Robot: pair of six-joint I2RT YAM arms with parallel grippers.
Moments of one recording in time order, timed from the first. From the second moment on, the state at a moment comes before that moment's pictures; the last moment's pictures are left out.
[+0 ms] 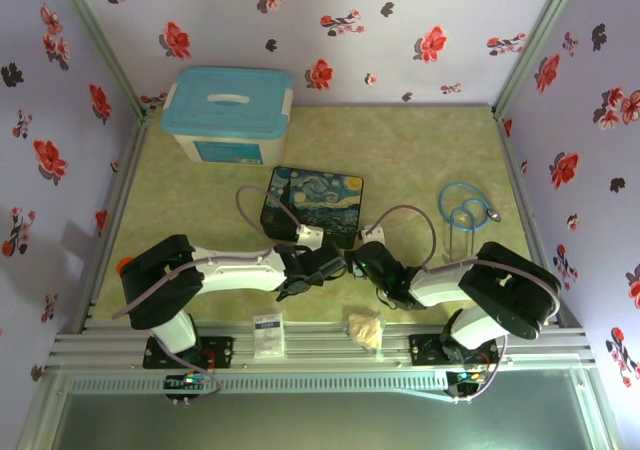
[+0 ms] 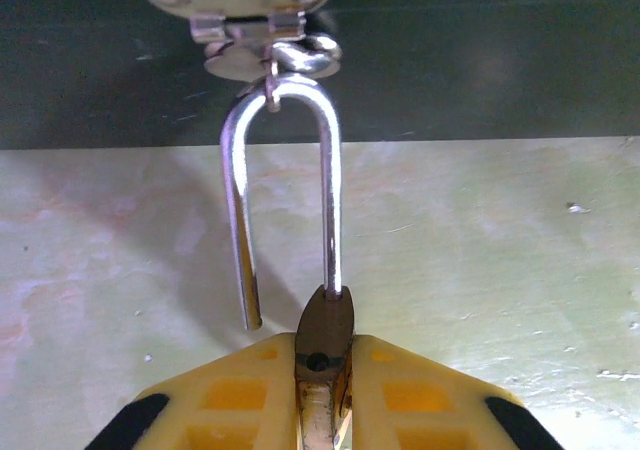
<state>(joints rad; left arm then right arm) -1.20 1.67 0.91 -0.48 -0.53 -0.88 0.92 1.47 0.30 0.46 0.34 0.54</state>
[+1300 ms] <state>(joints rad) -1.24 1.51 0.83 -0.42 -0.55 -0.85 0.92 1.39 0.24 0.46 0.30 0.59</state>
